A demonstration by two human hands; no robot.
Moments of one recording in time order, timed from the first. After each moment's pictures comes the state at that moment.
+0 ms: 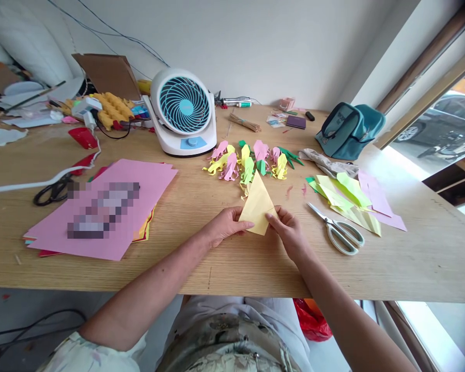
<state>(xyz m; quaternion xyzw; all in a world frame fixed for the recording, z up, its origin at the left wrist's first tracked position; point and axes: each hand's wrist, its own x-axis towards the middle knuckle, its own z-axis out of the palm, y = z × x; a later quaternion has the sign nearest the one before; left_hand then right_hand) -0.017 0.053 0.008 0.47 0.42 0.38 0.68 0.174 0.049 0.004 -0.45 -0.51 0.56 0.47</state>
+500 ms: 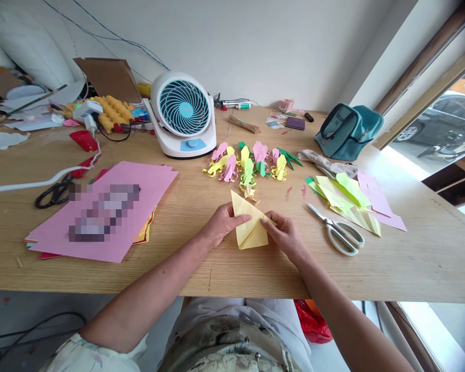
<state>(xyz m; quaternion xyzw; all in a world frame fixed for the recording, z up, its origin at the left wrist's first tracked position) -0.015 0.054 0.007 0.44 0.41 0.48 0.64 0.174 0.047 -0.001 -0.45 -0.57 0.56 0.40</state>
